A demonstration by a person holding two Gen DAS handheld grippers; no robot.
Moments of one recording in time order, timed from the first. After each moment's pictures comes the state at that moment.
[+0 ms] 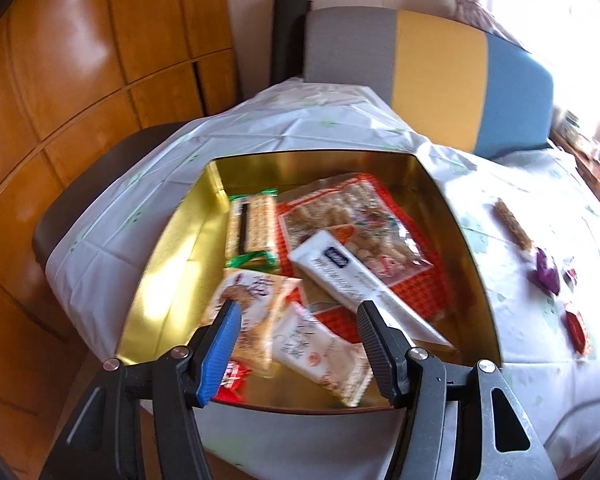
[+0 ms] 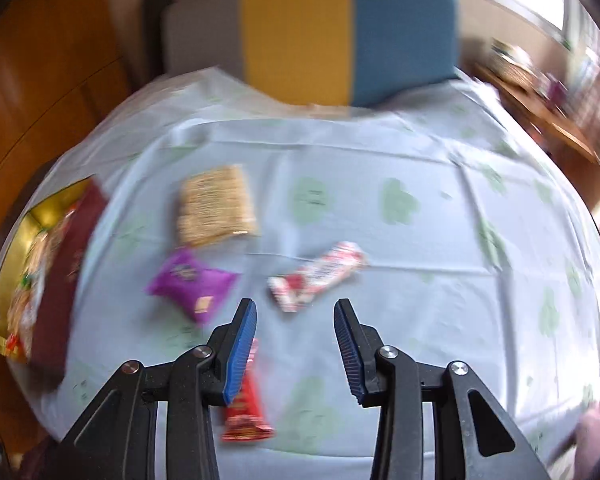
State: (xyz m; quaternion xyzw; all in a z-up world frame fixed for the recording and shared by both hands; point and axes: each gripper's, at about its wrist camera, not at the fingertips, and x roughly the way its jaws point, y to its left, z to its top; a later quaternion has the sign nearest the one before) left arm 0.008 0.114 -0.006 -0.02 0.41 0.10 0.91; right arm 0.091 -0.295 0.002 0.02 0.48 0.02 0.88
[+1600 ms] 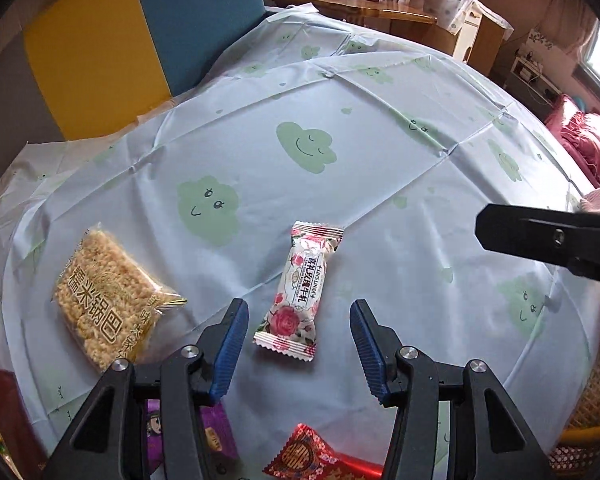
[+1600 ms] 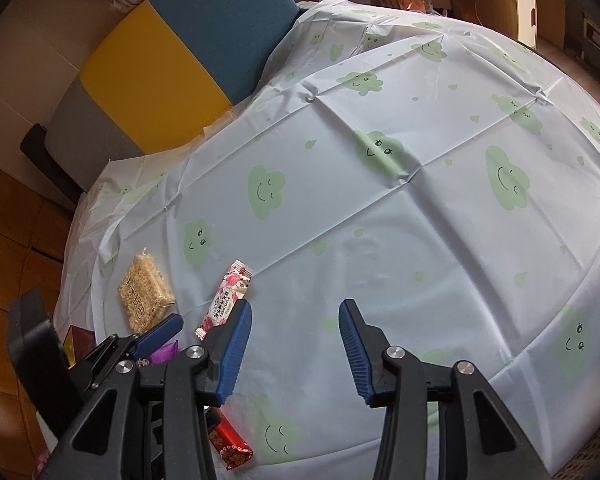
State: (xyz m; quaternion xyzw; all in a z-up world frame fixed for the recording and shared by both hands) left arm 0.162 -0.257 -0.062 0.19 0.49 -0.30 0.80; right arm 0.086 -0.401 -0.009 0.29 0.48 -0.09 0.82
